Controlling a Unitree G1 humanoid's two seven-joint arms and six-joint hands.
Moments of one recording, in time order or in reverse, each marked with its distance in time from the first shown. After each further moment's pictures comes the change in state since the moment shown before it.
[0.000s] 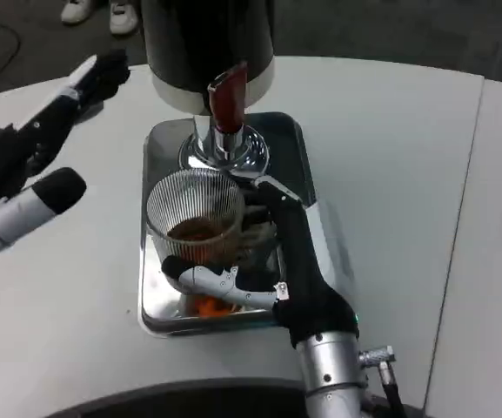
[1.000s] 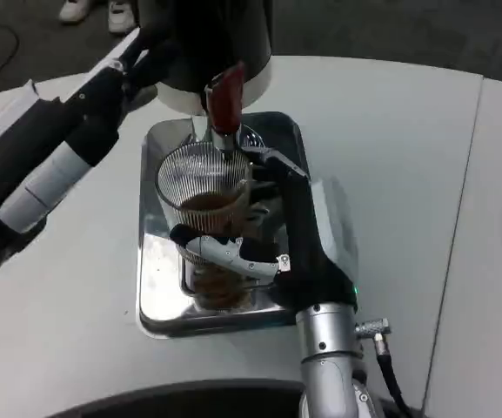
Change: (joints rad) left arm -0.063 -0.077 -0.054 -0.158 -0.069 0.261 0.021; right arm -0.145 0.000 -0.031 0.155 0.018 -0.008 -0.083
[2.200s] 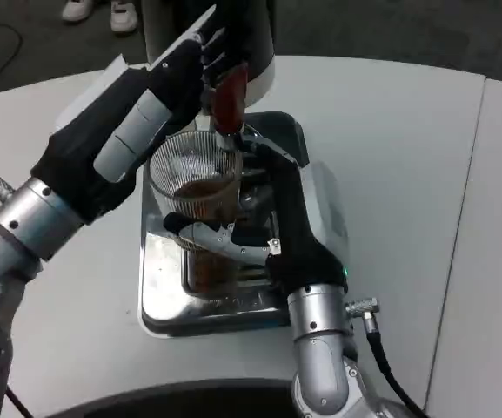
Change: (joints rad) left arm -0.287 -0.123 -0.191 0.316 0.023 -0.062 0.007; right arm -0.119 -0.008 -0.001 0.152 0.025 -0.045 -0.035
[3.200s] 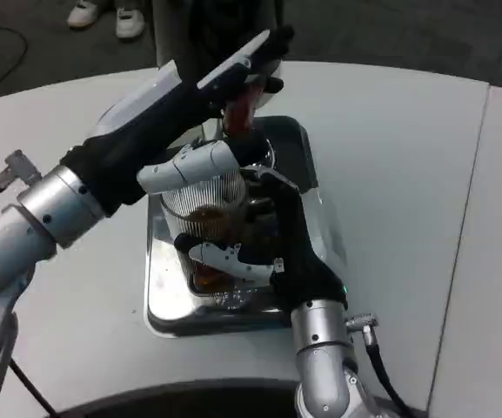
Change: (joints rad) left arm -0.095 0.069 -0.122 0.170 0.275 -0.277 0.085; right arm -0.054 0.003 -0.008 0.223 0.068 -0.077 -0.013
